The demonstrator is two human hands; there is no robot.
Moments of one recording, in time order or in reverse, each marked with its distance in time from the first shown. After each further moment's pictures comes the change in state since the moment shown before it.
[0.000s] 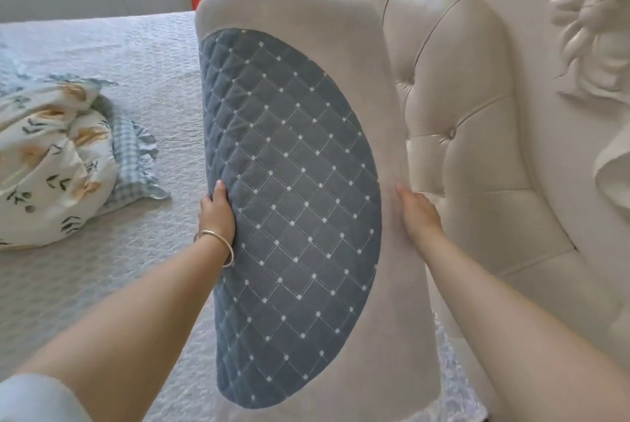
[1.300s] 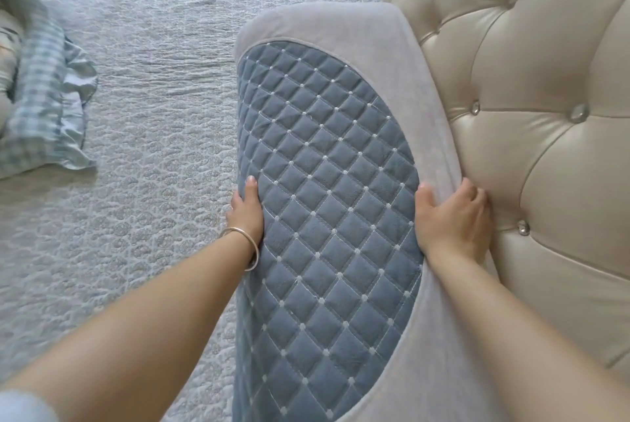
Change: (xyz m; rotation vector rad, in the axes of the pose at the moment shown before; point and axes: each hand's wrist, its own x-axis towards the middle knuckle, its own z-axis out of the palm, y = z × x) left_hand 0.196 -0.133 0.210 -0.041 -0.016 -0.247; right_hand 0.268 0.088 0.134 -0.615 0.416 -0.333
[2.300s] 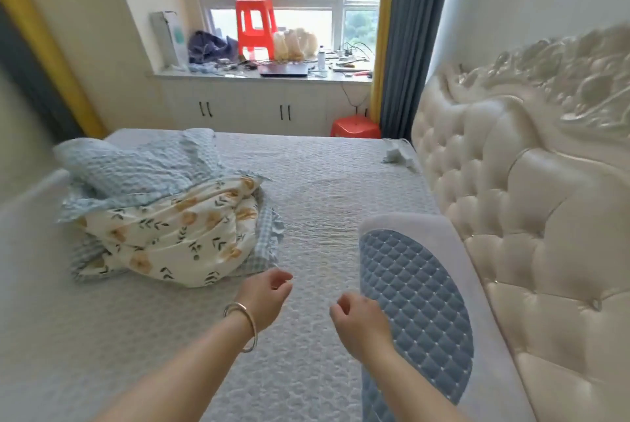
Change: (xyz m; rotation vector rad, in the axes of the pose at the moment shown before) left_hand -0.299 0.132 -0.358 0.520 0.052 0.545; right_hand -0.275 -0.234 -0.251 0.271 -0.620 -0.541
